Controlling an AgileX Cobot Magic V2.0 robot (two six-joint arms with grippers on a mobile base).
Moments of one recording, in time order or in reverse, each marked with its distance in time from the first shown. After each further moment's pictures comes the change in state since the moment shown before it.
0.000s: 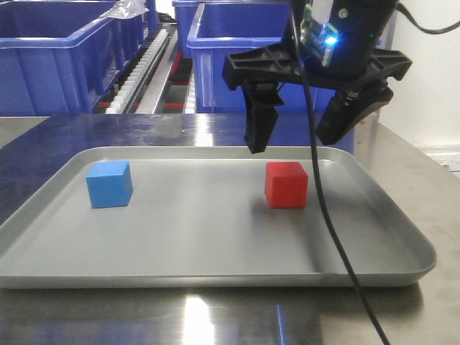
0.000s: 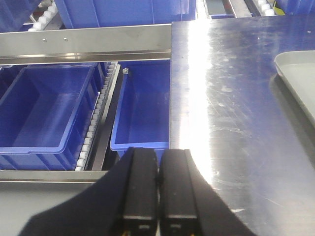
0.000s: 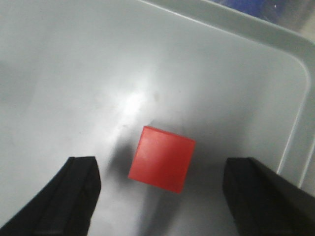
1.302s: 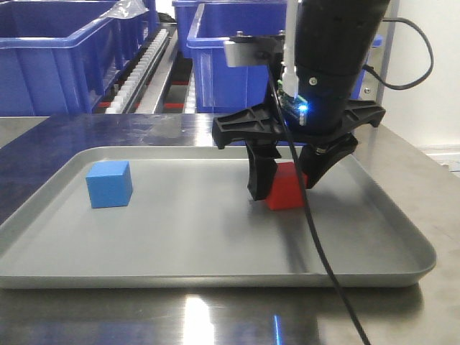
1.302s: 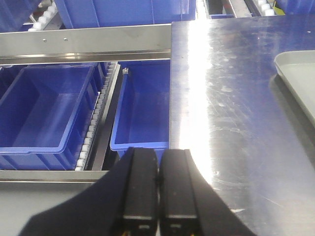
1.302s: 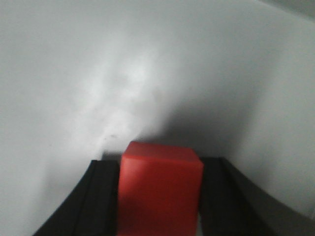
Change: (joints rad) left arm 0.000 0.000 0.000 0.000 0.000 0.000; right arm 0.000 0.139 -0.011 0.000 -0.041 0.000
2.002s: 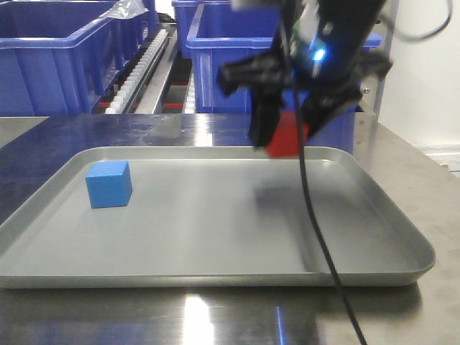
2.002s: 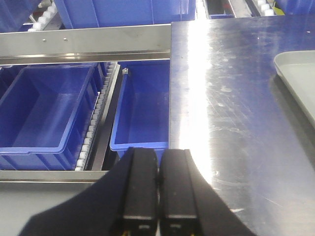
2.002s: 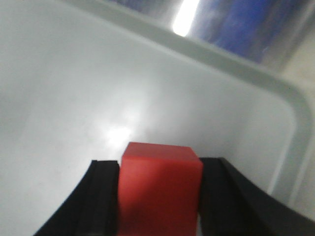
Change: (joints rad) left arm 0.000 0.000 0.000 0.000 0.000 0.000; right arm -0.012 -0.130 0.000 -0.081 -0.052 0.000
